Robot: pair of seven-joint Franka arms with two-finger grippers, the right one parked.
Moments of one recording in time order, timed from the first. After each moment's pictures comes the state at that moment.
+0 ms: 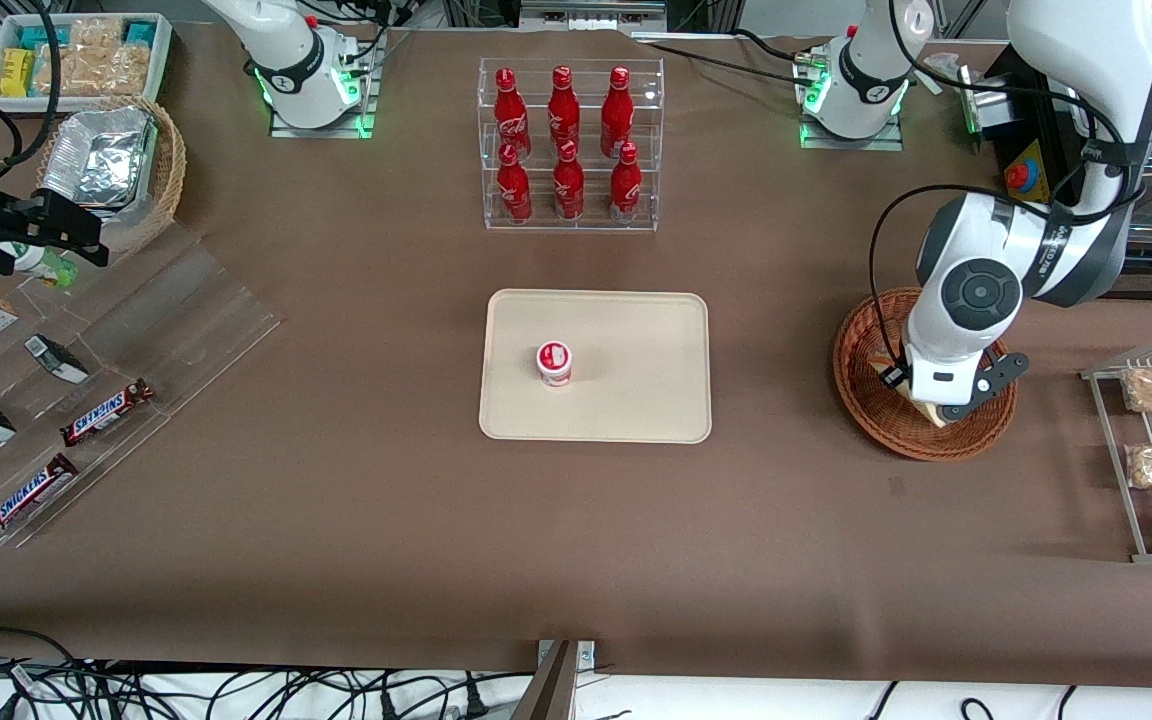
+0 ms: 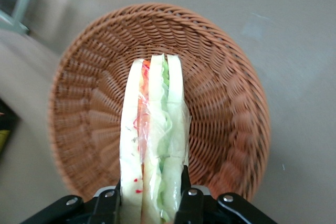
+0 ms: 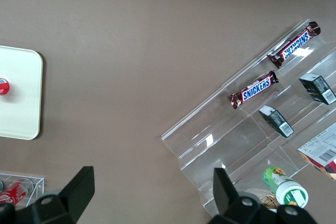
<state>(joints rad) -0.05 0.33 -0.12 -1.92 0.36 2.03 -0.91</state>
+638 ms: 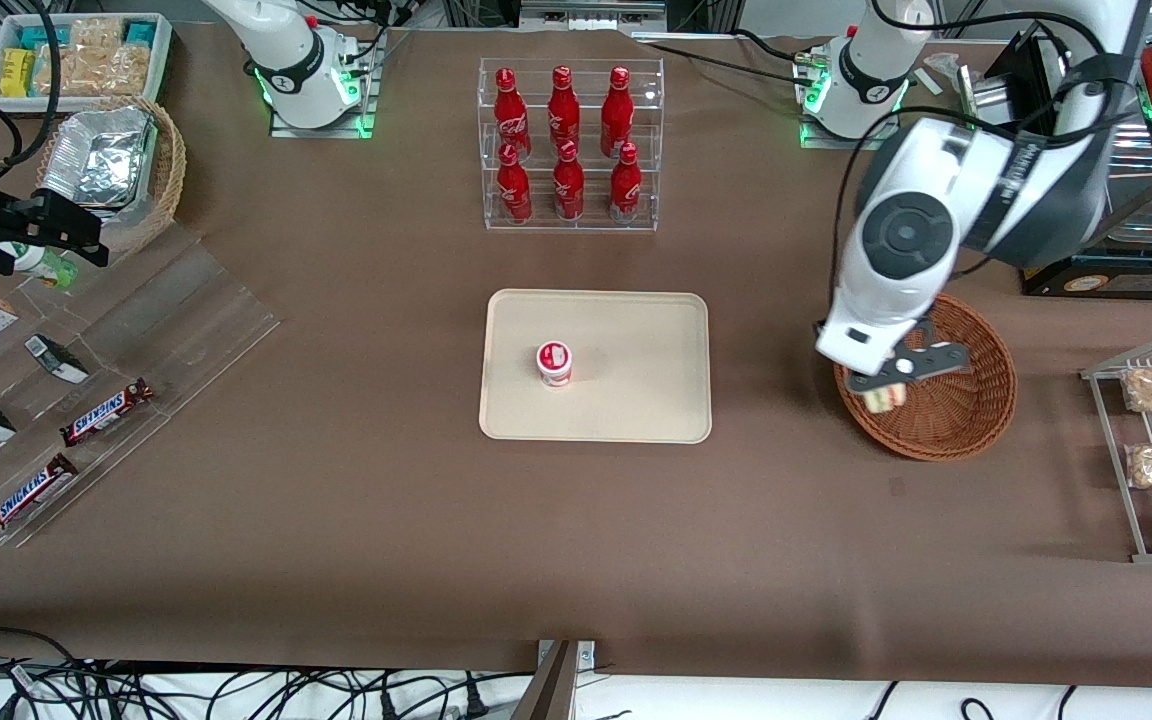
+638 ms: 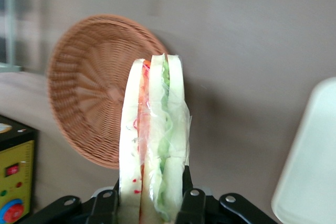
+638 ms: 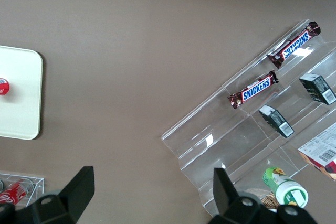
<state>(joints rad) -0.06 0.31 -0.37 -1.70 0.32 1.75 -0.72</state>
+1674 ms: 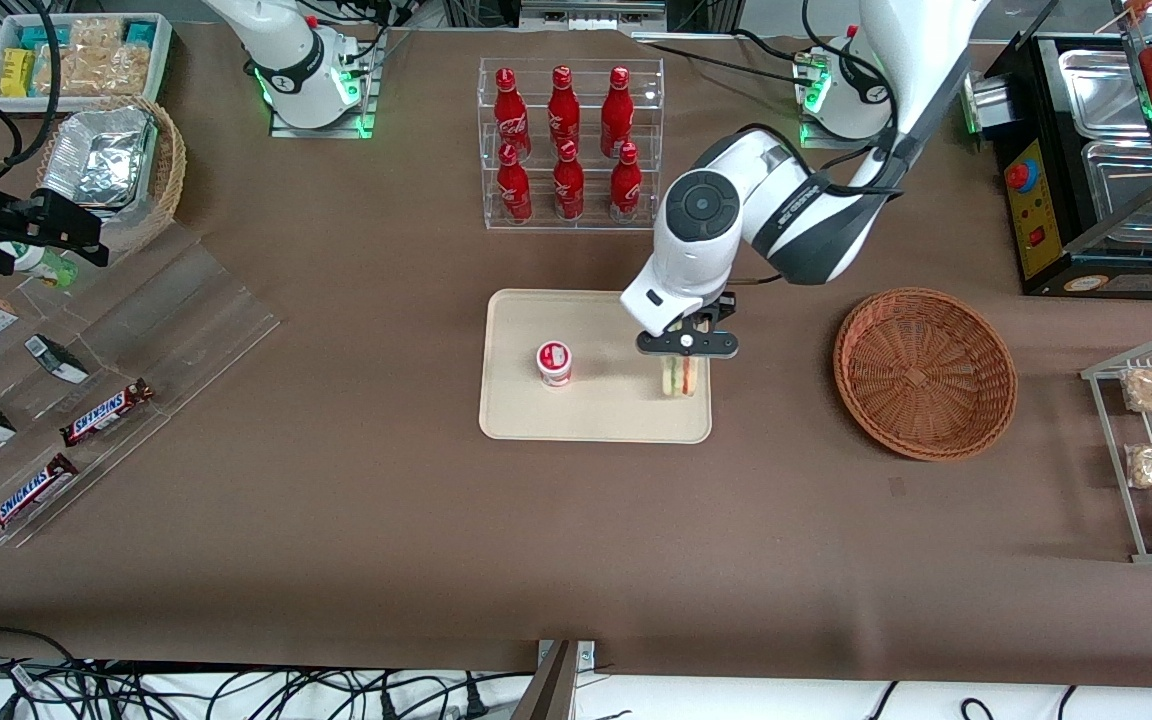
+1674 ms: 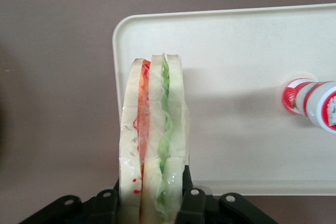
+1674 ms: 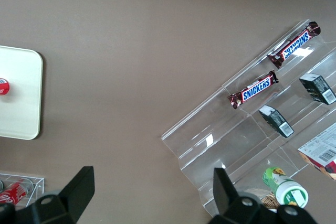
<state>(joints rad) -0.19 0.52 -0.52 -1.70 0.28 2.06 -0.77</state>
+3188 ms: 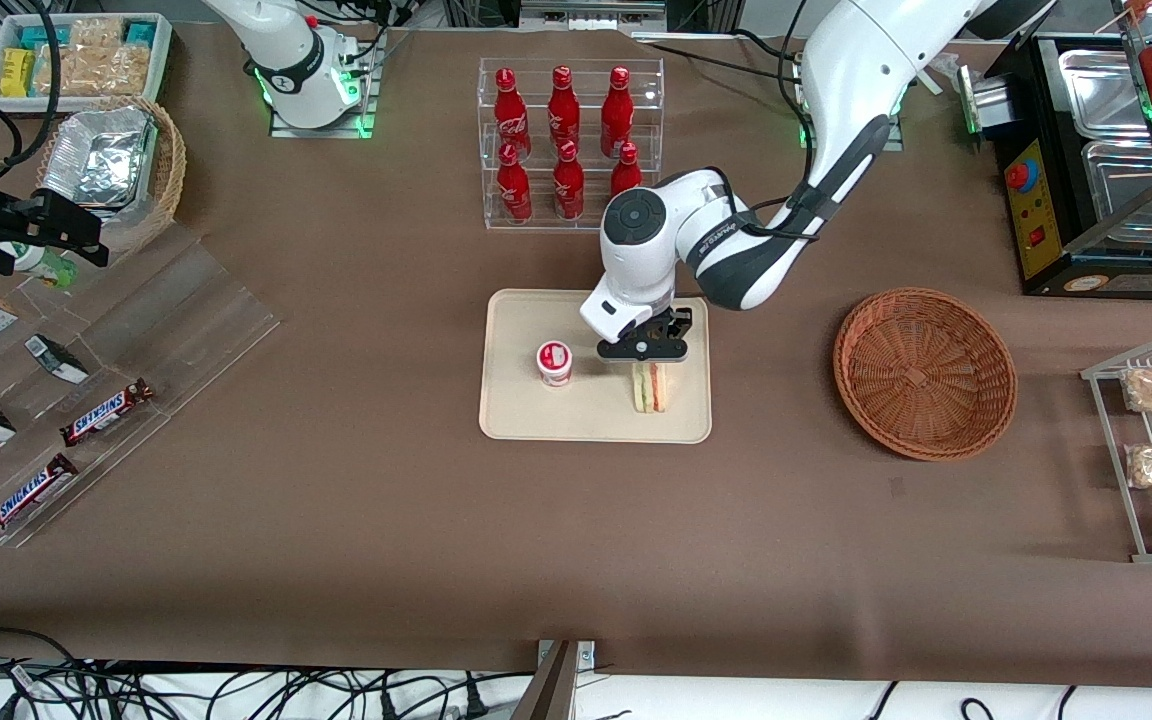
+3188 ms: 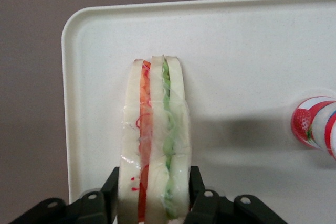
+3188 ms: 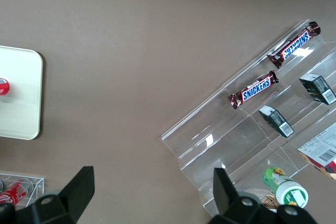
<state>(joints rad) -0.26 0.68 -0.52 -1.70 0.54 2.20 -1.03</state>
